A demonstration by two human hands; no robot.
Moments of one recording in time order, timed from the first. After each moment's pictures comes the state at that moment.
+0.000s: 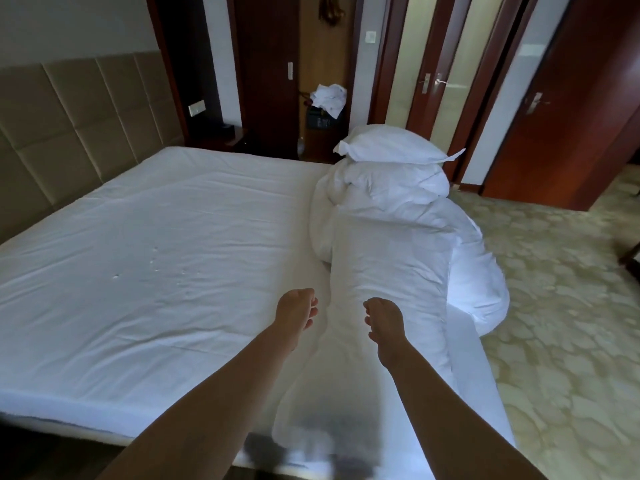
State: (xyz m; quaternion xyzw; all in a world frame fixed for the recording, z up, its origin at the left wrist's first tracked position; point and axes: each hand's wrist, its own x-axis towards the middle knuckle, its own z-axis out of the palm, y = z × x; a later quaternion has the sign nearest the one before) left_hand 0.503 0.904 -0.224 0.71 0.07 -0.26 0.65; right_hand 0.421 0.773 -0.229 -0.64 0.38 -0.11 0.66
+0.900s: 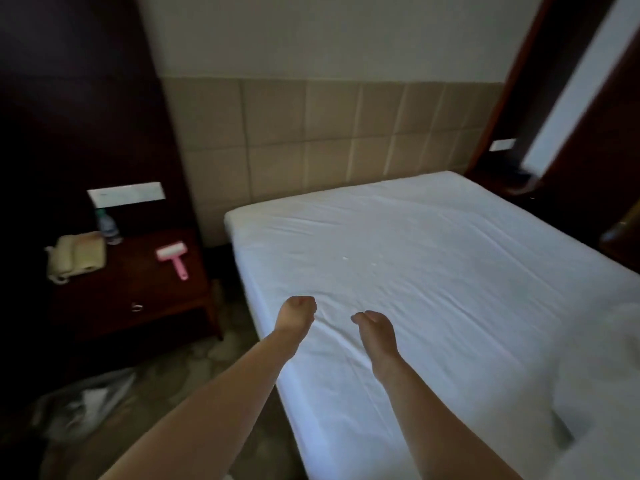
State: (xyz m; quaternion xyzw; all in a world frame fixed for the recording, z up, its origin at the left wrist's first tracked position) left_hand 0.582 1.183 -0.230 0.64 0.37 0.05 0.67; right_hand 0.648 1.045 -0.245 -0.79 0.04 0.24 0.57
